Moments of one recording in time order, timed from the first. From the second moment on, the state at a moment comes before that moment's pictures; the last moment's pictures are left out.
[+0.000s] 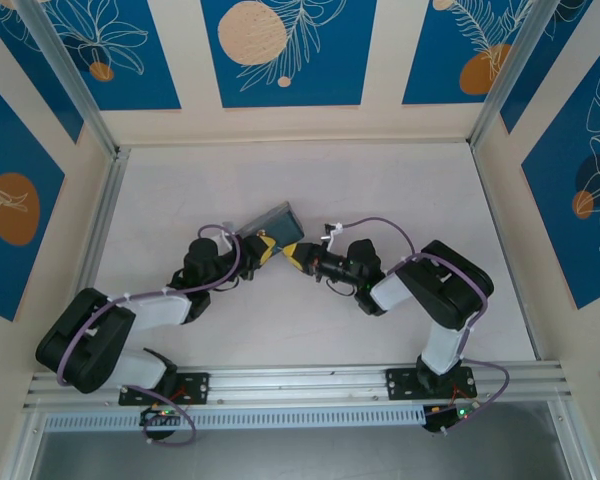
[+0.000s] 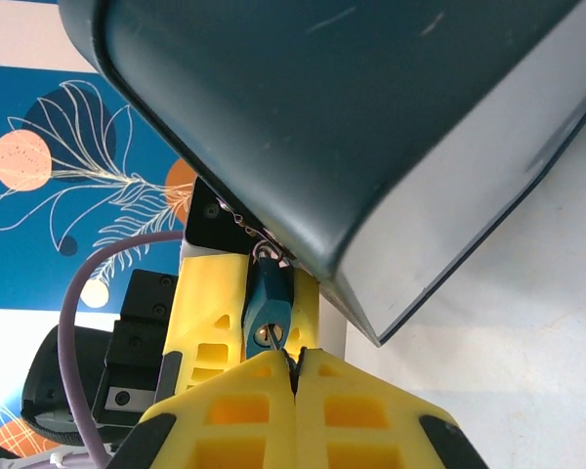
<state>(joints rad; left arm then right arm) -0.53 1.37 0.39 0.79 0.35 -1.52 0.66 1.79 0.48 1.28 -0.50 1.46</state>
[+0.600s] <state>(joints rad) -0.51 1.34 0.39 0.78 0.29 -1.51 0.64 1.80 0.60 1.15 -0.60 1.48</state>
